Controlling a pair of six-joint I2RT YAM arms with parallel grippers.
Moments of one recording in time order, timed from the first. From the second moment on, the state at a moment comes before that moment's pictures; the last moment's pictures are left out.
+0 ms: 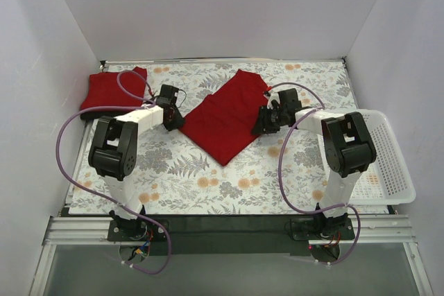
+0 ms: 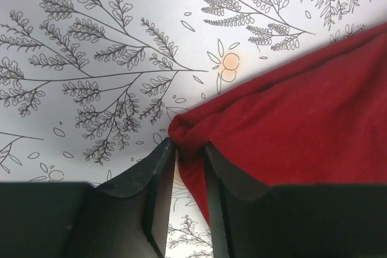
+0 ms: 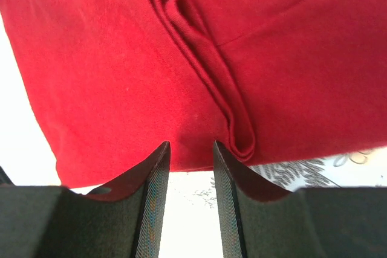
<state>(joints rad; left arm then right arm) -0.27 1.87 1.16 -0.34 -0.15 -0.71 0.30 1.86 1.05 -0.12 -0.55 0.25</state>
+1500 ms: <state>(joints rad) -0.22 1.76 1.03 -0.32 -0.07 -0.72 0.46 2.44 1.96 -0.12 -0.68 0.15</state>
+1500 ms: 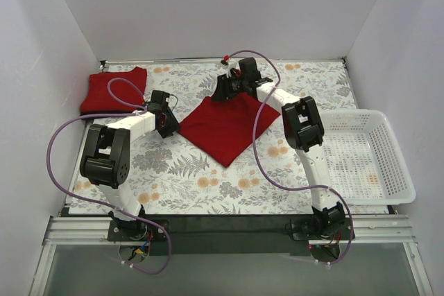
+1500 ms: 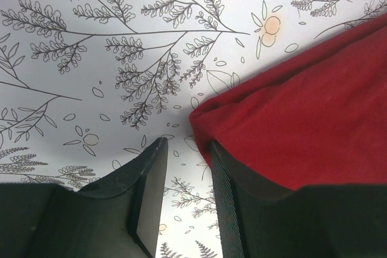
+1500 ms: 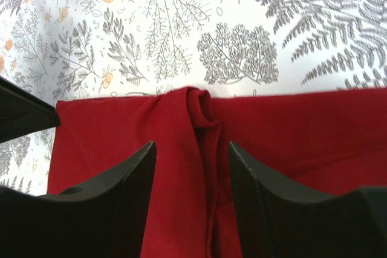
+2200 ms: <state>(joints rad) -0.22 1.76 1.03 -0.32 -0.06 -0.72 0.48 2.57 2.06 -0.10 -0.72 0.20</state>
